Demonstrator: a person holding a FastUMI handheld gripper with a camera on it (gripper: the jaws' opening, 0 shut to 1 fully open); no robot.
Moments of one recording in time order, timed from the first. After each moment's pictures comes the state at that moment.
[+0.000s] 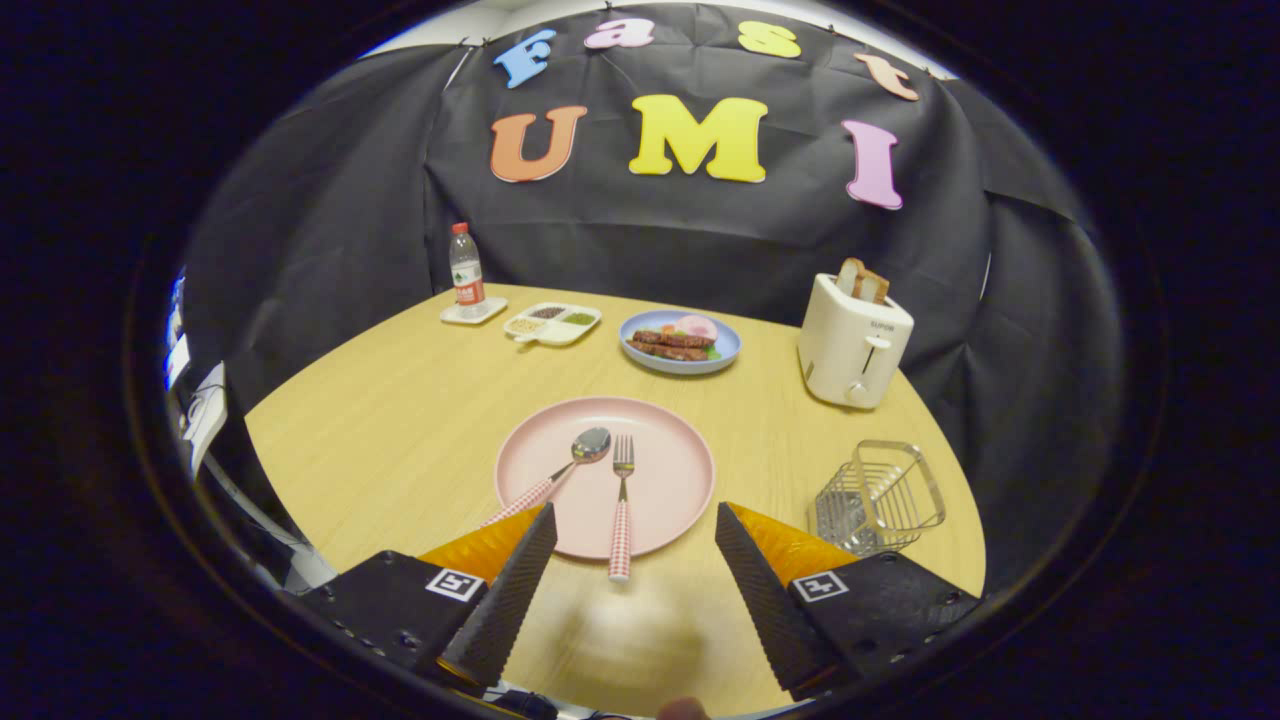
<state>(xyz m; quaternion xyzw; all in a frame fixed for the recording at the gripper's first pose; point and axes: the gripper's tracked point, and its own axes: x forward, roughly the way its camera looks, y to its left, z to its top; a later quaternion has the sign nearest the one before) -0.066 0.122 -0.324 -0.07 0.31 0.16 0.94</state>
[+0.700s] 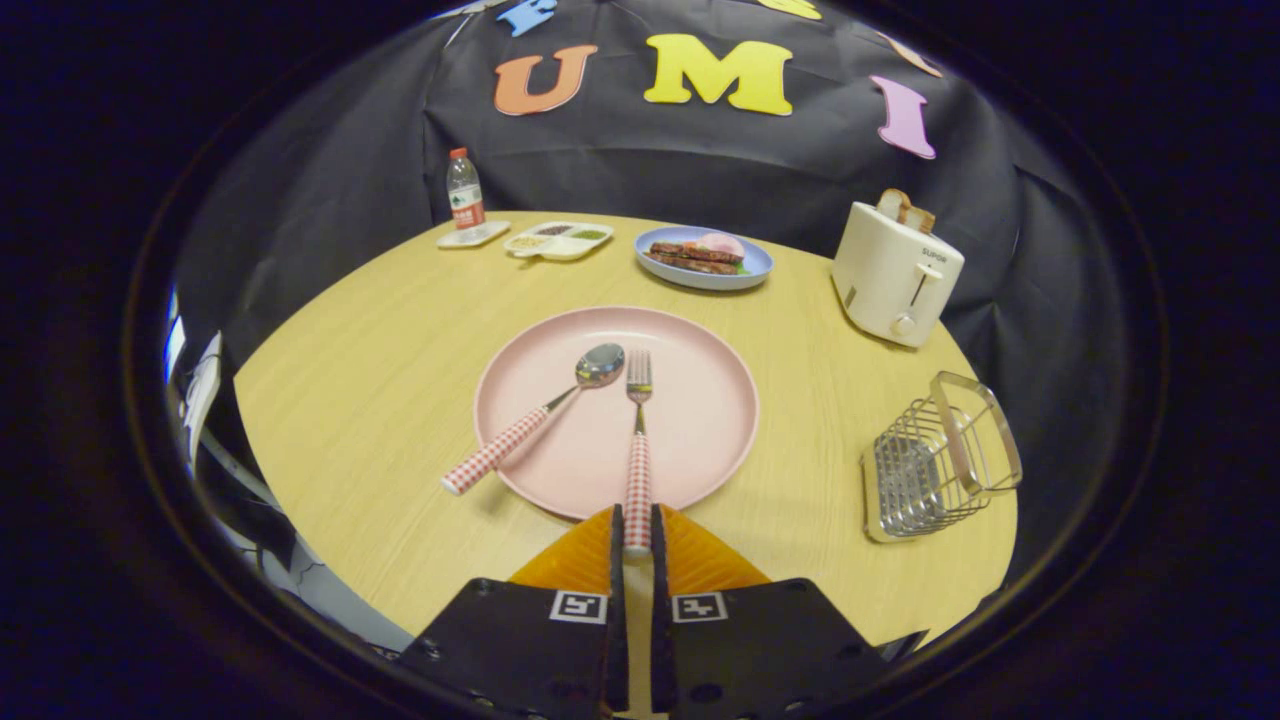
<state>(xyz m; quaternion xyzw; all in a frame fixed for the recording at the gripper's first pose) -0.056 0.126 -0.381 -0.10 0.38 0.16 0.90</state>
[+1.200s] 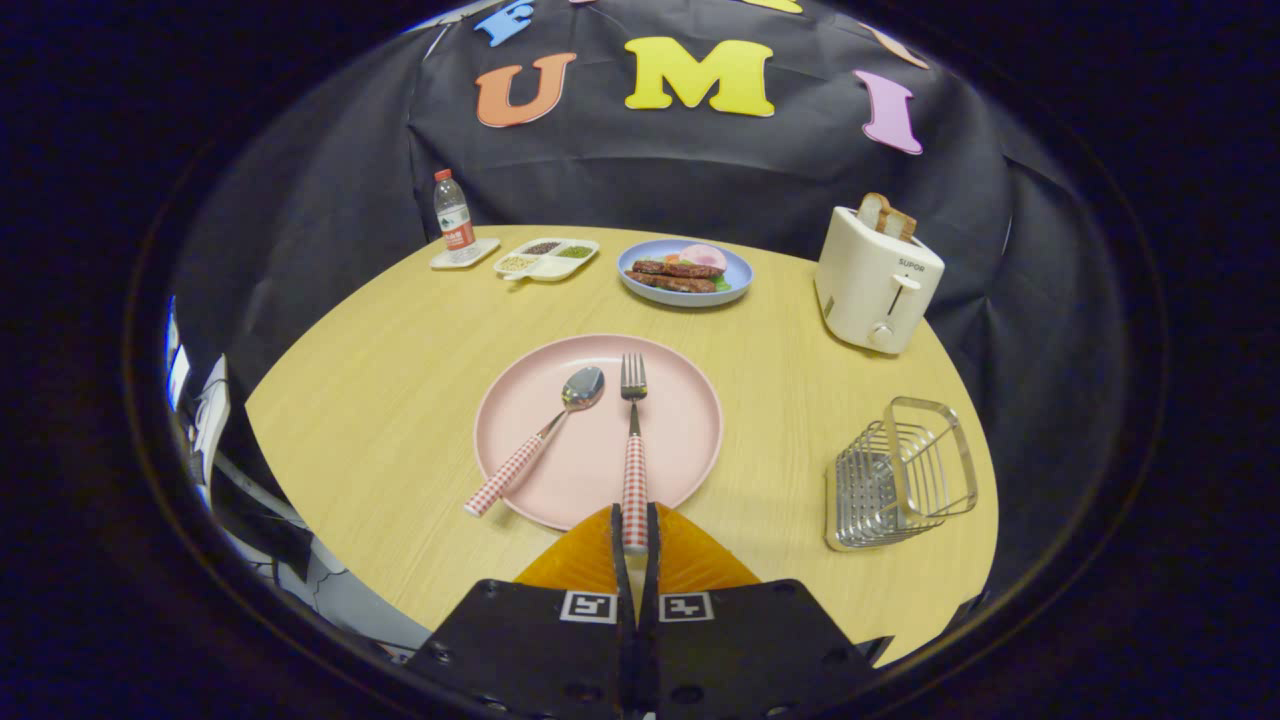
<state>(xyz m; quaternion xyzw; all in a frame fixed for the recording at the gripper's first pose) -0.050 0.107 -0.326 -0.07 0.40 0.16 0.90</state>
